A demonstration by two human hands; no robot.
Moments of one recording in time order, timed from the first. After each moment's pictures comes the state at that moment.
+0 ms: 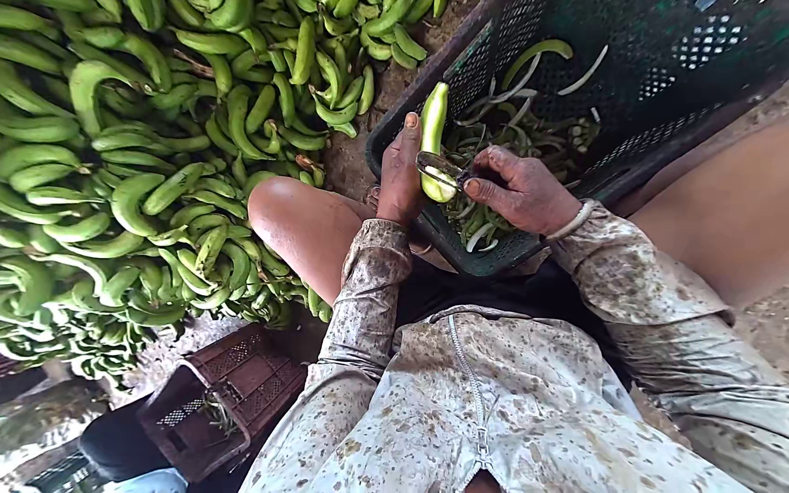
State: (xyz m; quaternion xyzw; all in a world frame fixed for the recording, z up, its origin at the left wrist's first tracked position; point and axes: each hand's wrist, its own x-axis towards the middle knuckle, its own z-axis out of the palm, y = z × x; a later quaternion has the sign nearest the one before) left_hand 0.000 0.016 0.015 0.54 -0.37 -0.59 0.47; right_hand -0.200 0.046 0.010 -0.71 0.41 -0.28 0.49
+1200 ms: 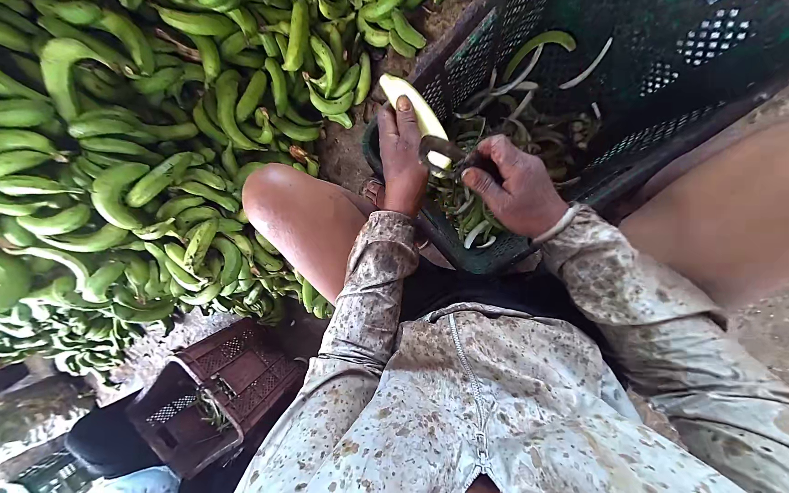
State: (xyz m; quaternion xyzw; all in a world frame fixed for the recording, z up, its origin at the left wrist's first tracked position) left_hand -0.007 0.002 0.006 0.61 -0.43 -0.46 0.48; right_hand -0.187 0.046 0.008 -0.71 0.49 -0.30 0.41
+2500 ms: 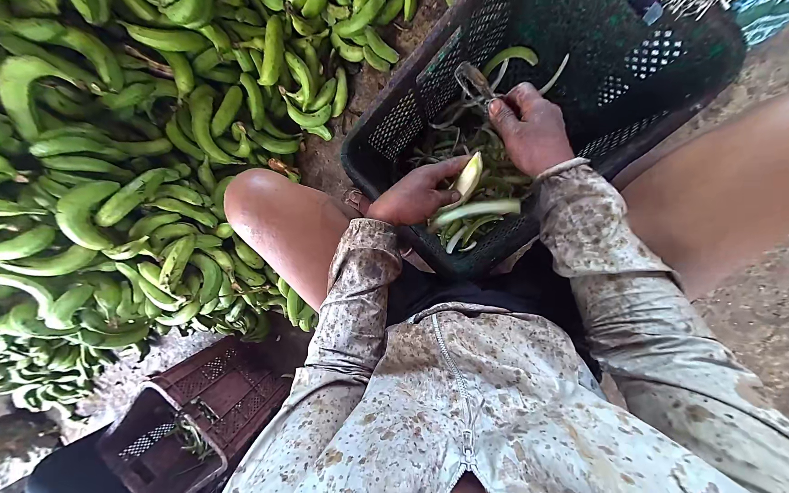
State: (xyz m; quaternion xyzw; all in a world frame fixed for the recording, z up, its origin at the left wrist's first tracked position) left_hand -0.009 0.009 0.007 0.41 -0.67 -0.61 0.07; right_hand -0.230 -0.012 -0.001 -0.57 0.68 -0.19 0.42
